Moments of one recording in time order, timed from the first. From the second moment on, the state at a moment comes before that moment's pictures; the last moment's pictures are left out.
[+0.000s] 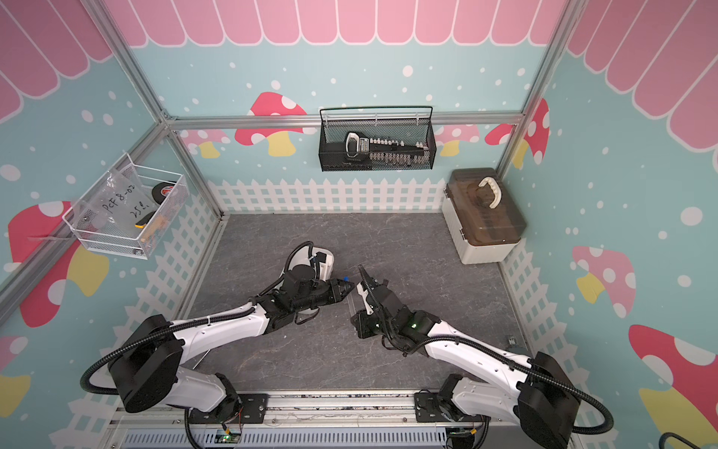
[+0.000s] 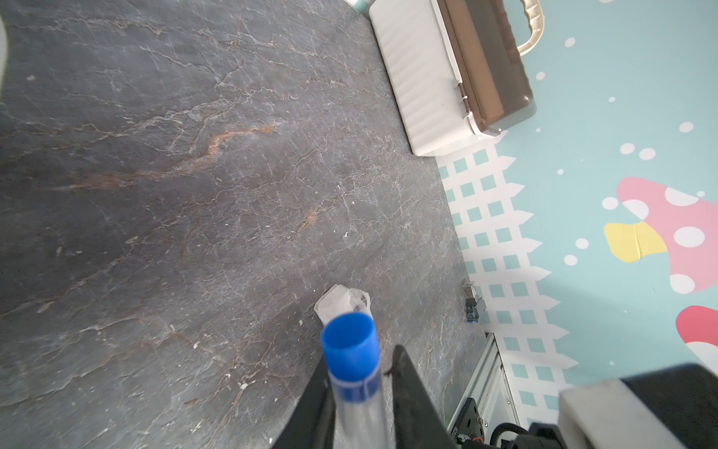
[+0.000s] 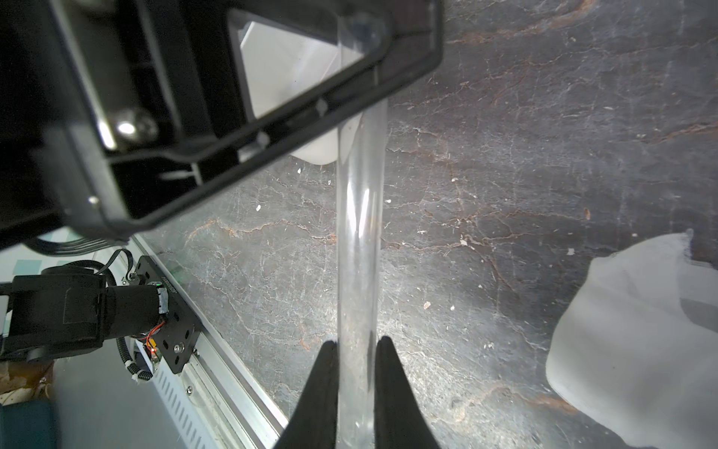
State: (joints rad) left arm -0.75 1.47 0.79 0.23 0.22 -0.88; right arm 0.88 1.12 0.69 -0.31 -0.11 0.60
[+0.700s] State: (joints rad) left arm -0.71 1.44 0.77 0.27 0.24 -0.91; right arm 0.89 1.10 0.69 -0.31 -0.06 0.61
